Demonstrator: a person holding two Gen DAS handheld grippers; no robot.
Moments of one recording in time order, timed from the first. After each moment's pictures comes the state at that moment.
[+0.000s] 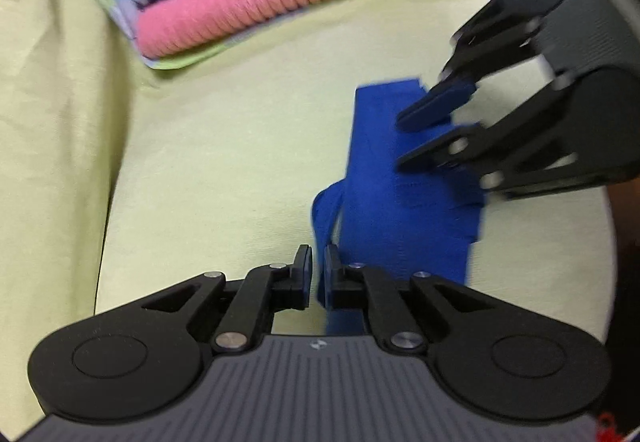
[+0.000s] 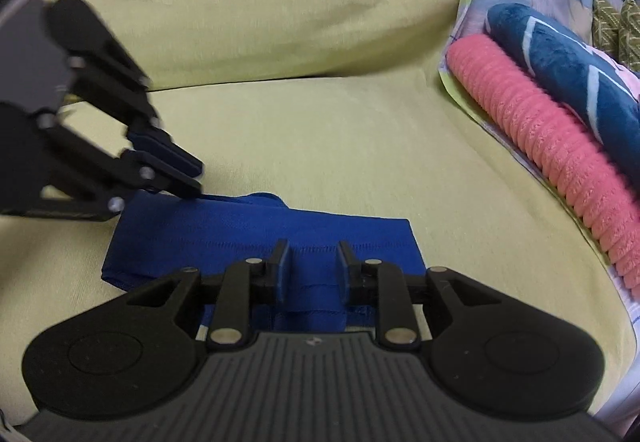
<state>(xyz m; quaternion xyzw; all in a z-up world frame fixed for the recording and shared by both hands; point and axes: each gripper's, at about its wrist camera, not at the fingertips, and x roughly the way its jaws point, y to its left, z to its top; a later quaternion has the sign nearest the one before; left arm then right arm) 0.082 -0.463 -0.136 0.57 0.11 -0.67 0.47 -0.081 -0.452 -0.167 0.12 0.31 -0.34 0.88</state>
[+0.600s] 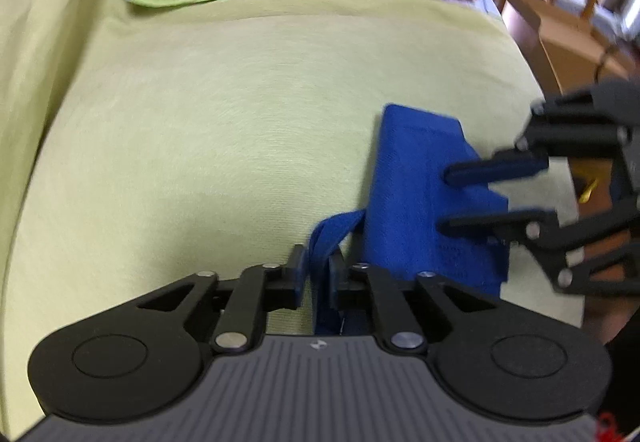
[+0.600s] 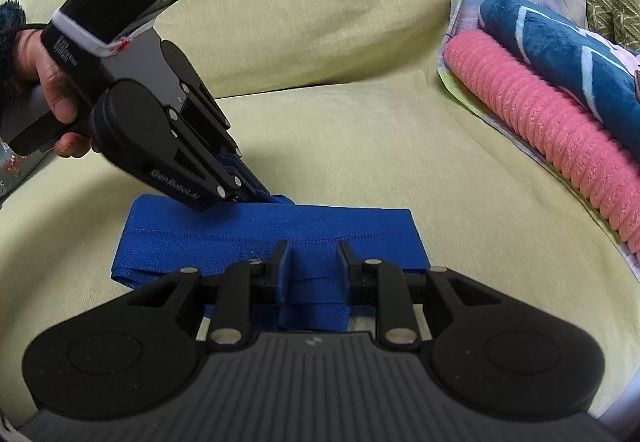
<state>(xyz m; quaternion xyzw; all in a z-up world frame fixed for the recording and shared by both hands) 0.112 -0.529 -0.140 0.48 0.28 -0.70 0.46 -0.101 -0.451 -0.172 0.14 0.27 -0.33 0.89</state>
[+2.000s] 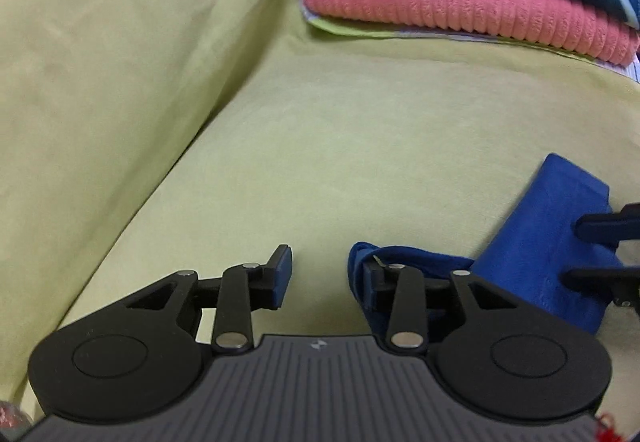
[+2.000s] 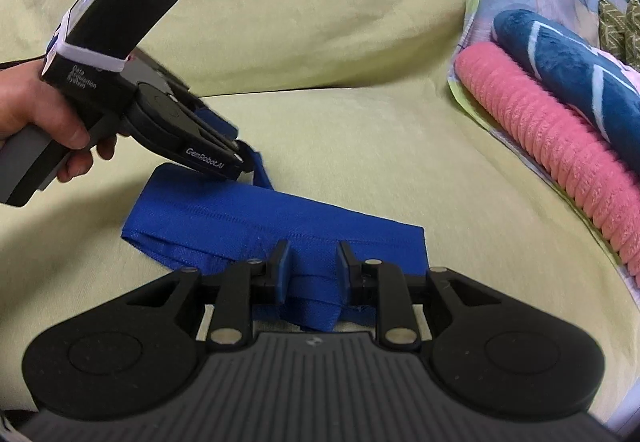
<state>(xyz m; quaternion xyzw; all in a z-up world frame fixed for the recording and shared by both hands) 0.103 -0.504 -0.142 0.40 0.19 -0.57 0.69 -0.100 -0.454 -0.174 0.11 0.28 -0.31 0.90</state>
